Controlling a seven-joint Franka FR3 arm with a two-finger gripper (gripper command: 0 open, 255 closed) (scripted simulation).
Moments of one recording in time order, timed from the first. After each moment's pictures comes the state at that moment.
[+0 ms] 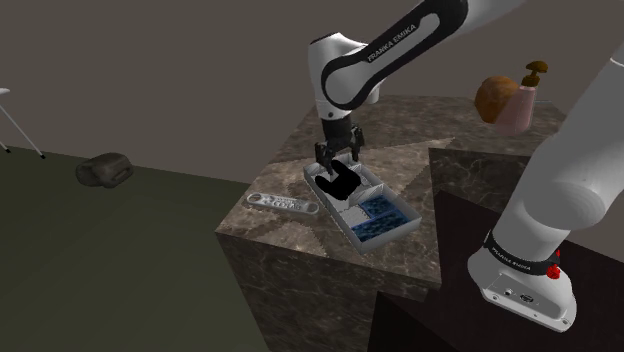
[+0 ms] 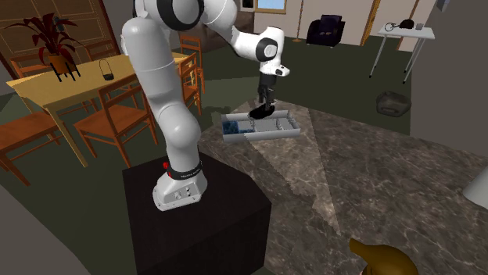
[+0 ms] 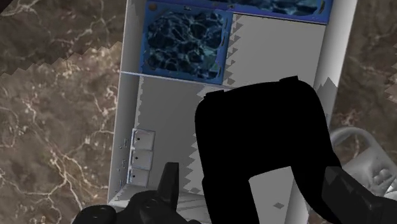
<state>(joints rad) 0.04 -0.11 0.20 -2.32 0.01 2.07 0.50</state>
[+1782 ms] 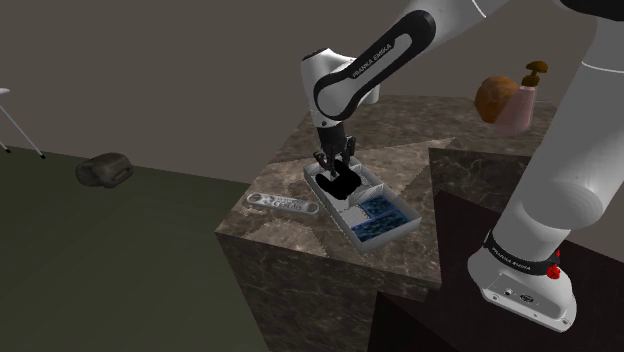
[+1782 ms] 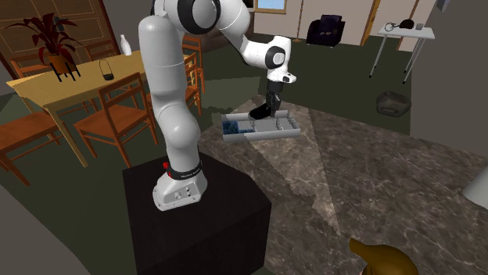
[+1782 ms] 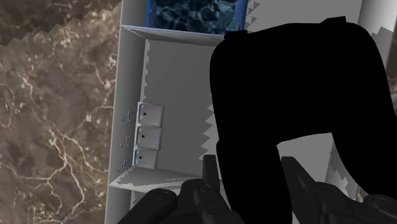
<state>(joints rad) 0.02 0.03 0.18 -2.25 -0.07 2.10 0.54</state>
